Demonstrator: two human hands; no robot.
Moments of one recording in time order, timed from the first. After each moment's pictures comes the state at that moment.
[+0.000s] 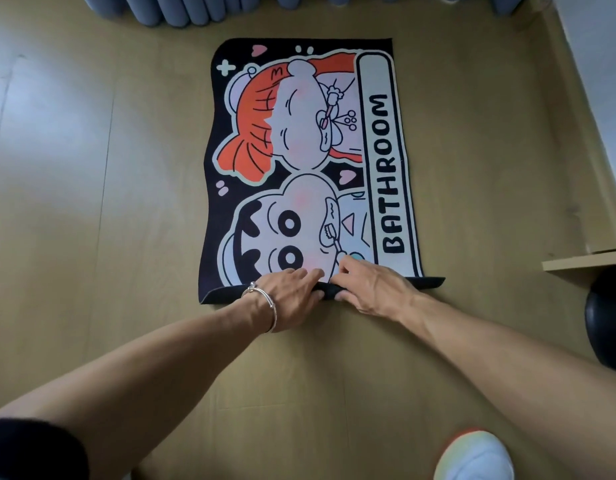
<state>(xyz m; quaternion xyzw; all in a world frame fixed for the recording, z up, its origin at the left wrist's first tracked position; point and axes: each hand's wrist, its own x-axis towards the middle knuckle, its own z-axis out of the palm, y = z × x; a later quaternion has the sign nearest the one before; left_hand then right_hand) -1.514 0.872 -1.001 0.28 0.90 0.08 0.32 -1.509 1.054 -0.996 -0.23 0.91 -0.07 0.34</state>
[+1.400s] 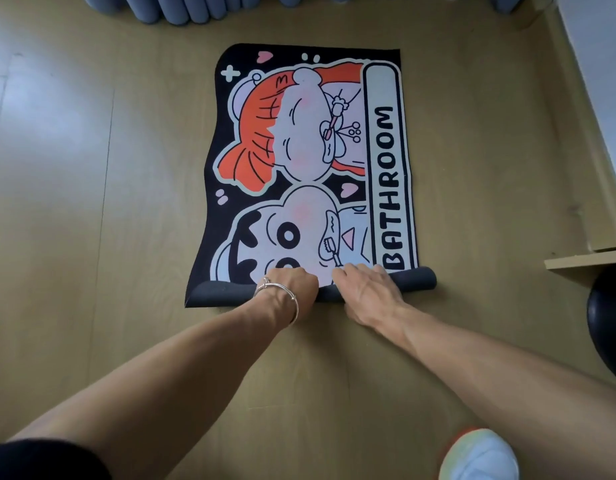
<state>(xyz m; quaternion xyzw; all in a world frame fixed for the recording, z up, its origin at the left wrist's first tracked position) -1.522 0.889 -0.994 0.27 0.89 -0.10 0.35 -1.497 1.025 -0.993 -0.15 0.94 -0.01 0.32</state>
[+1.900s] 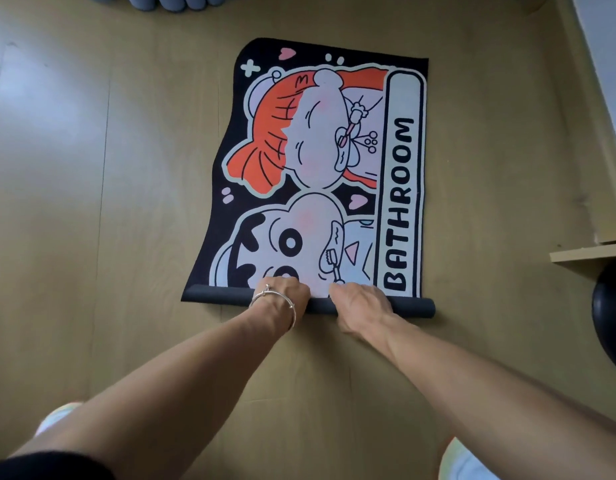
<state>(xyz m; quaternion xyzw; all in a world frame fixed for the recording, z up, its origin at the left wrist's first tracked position) -1.504 0.877 -1.007 0.27 0.88 -0.13 0.38 -1.481 1.006 -0.998 -0.07 0.91 -0.03 0.41</state>
